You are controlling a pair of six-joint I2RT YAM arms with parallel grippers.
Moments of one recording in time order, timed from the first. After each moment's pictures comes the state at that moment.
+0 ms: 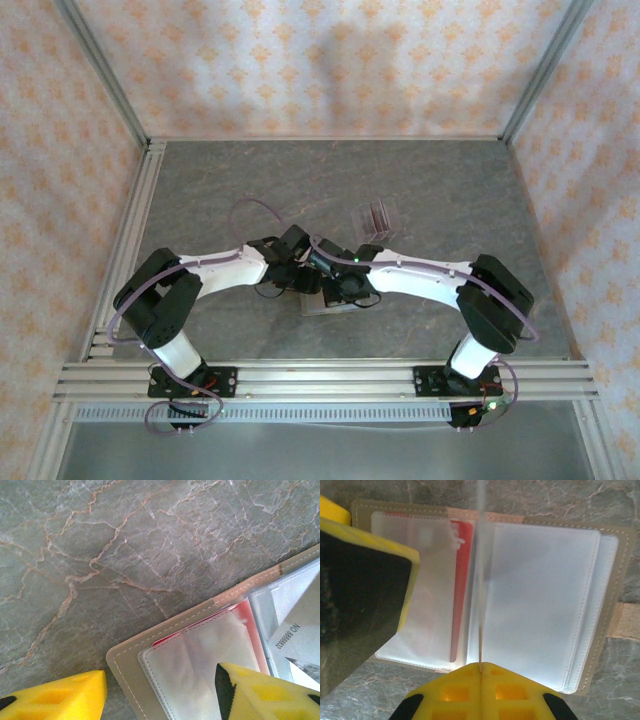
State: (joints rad) left arm -0.67 1.66 0.90 -0.43 0.12 -0.52; right arm 0.97 1.64 1.06 -0.74 0.03 0.74
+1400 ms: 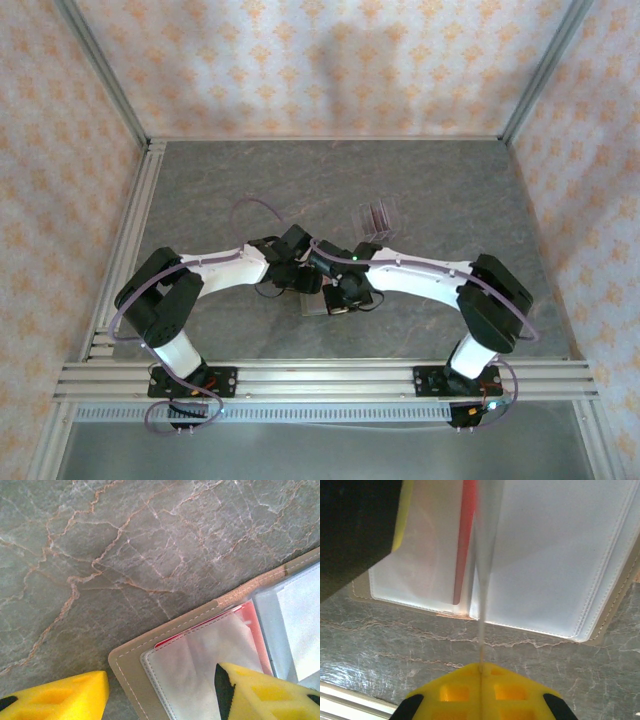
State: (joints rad) left arm -0.67 1.67 0.91 -0.43 0.11 -0.52; right arm 0.97 1.65 1.10 -0.88 -0.10 0.71
